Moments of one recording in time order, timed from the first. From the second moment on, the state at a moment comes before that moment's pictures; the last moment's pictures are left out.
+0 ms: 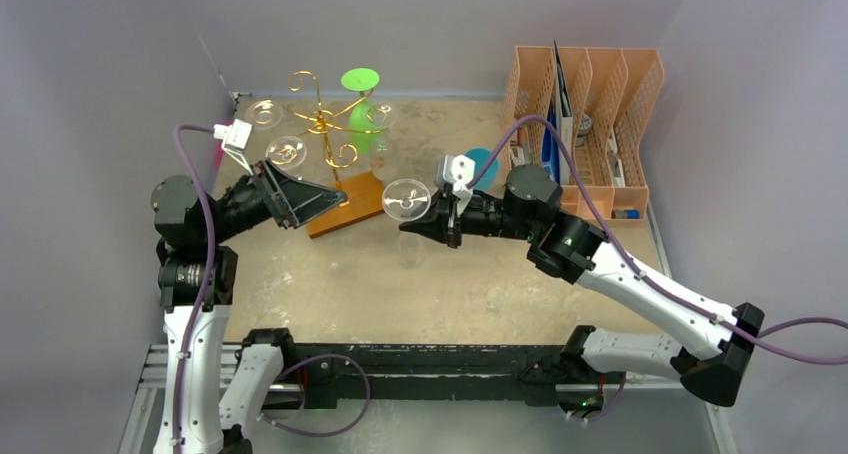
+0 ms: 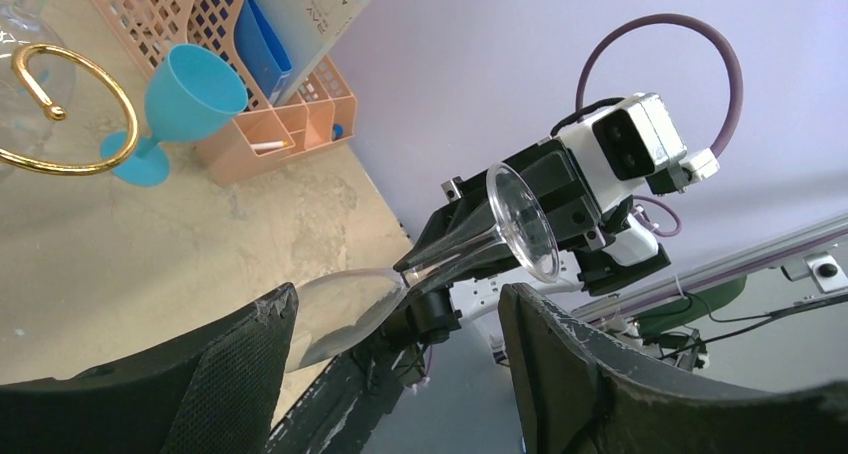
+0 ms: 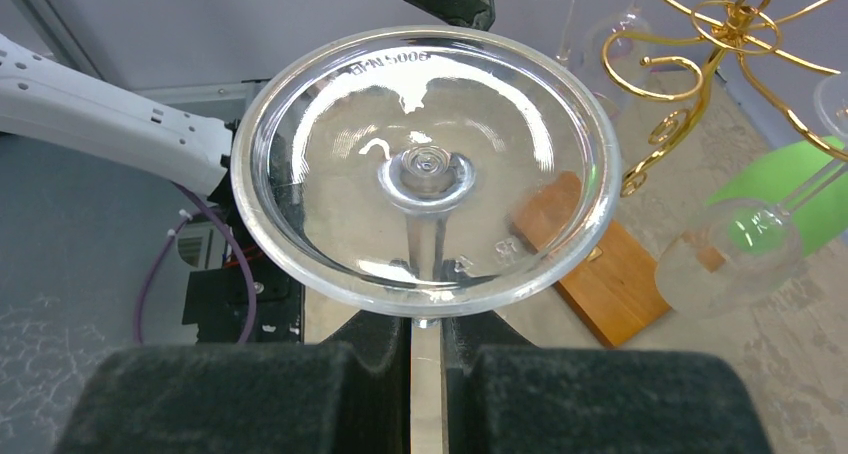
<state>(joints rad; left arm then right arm) 0.05 0.72 1.02 -0.22 1.04 -0.96 0.92 1.09 1.10 -0.09 -0.49 -0.07</state>
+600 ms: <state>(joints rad) 0.05 0.71 1.19 -0.36 0.85 -0.76 0.92 1.35 1.26 -0.06 -0.24 0.02</state>
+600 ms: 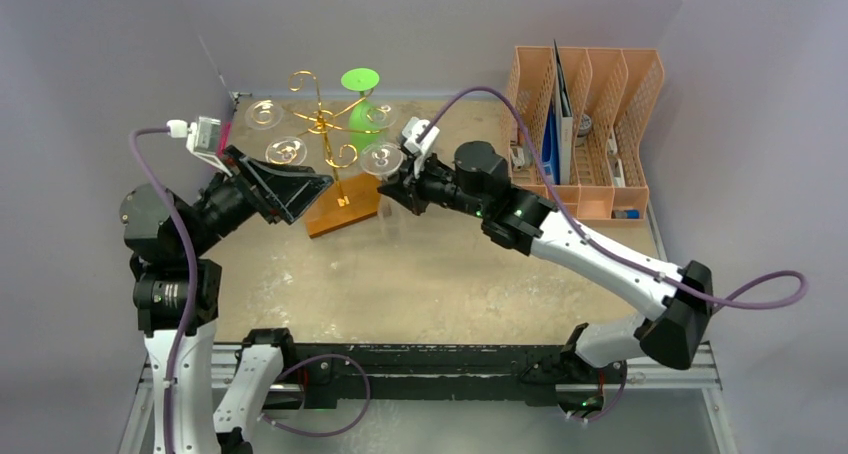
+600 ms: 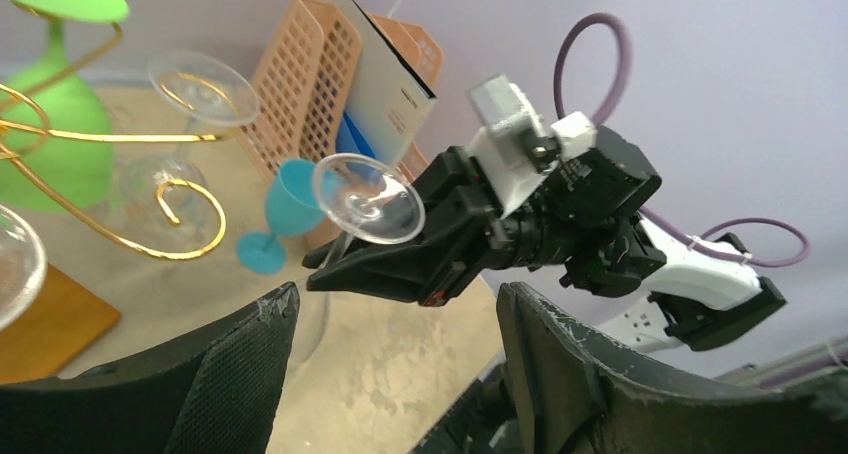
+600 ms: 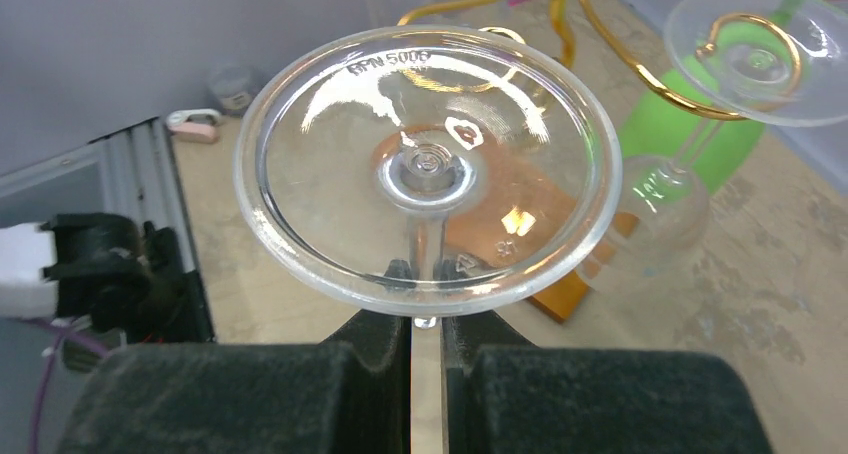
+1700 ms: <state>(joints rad) 0.04 0.66 1.24 -0.66 0.21 -0.51 0.91 1.73 1.51 0.04 -0.12 0.10</state>
